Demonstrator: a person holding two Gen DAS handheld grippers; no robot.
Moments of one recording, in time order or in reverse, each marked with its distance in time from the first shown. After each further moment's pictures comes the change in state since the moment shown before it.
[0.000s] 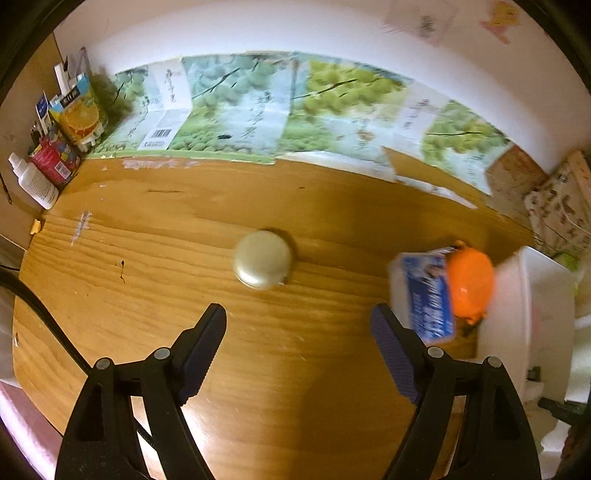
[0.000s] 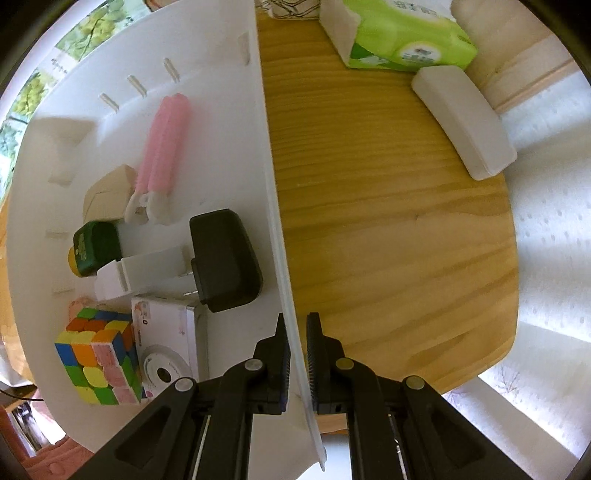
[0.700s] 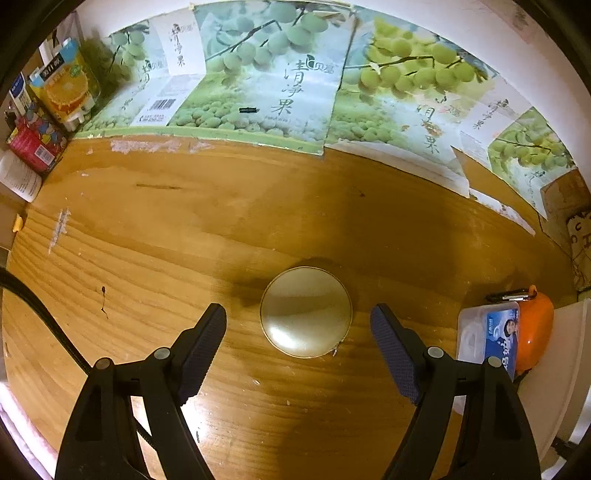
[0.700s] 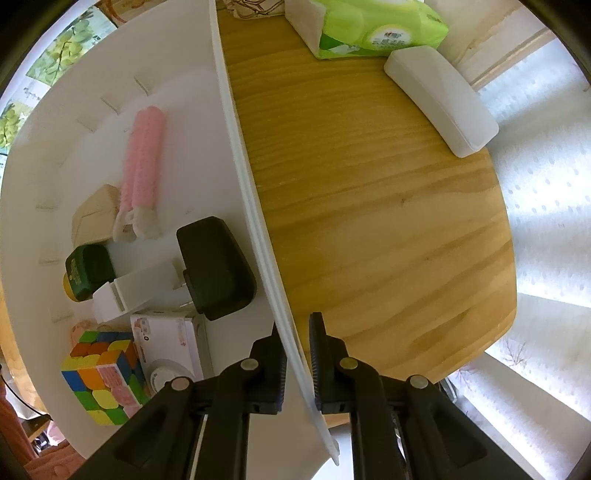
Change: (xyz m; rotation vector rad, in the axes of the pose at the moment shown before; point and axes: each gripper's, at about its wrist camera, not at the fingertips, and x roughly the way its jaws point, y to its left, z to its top) left arm 0.072 0.034 0.036 -0.068 0.084 0.048; right arm 0.009 0.011 0.000 0.120 0.024 -0.024
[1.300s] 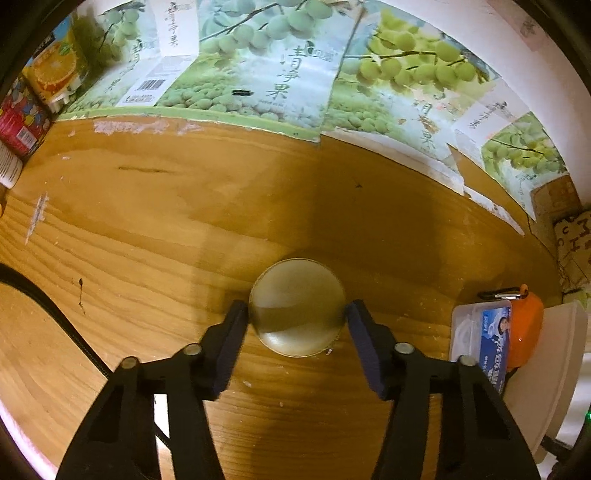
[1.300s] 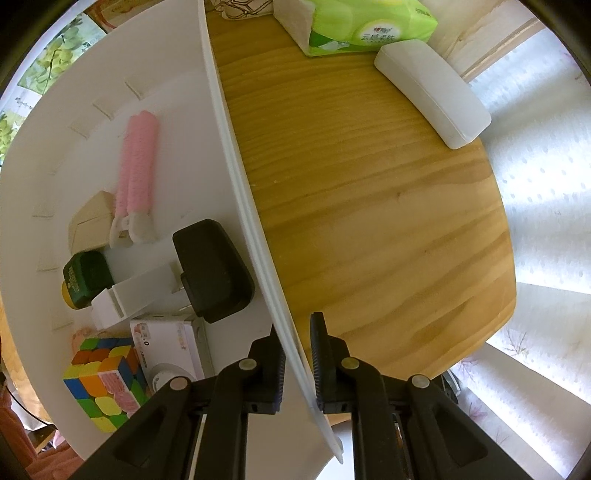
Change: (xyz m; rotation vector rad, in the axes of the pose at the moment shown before) left arm 0.014 0.011 -0.003 -0.020 0.033 -0.090; right arm 0.000 0.001 0.000 0.030 0.004 -0.009
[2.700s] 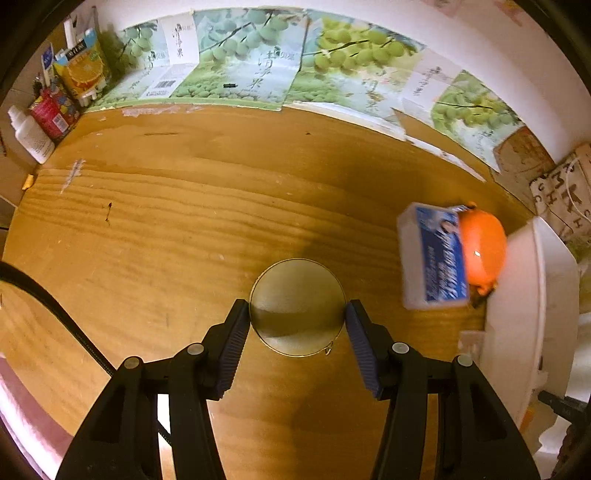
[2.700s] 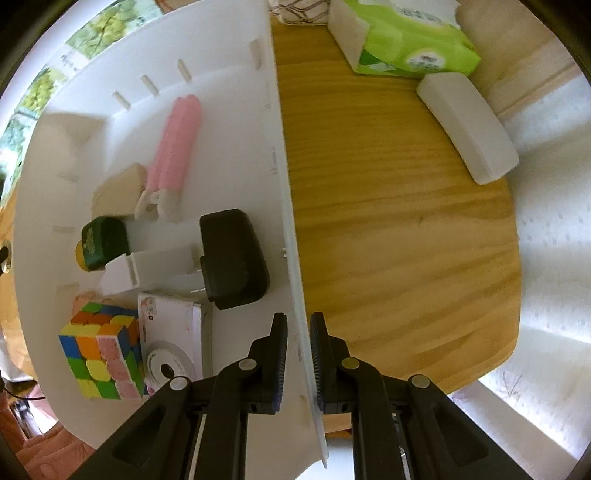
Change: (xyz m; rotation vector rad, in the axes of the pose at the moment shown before) left arm -0.057 -0.037 -0.077 0.041 -0.035 0.026; right arm -0.009 0.008 -0.012 -0.206 -0.053 0.051
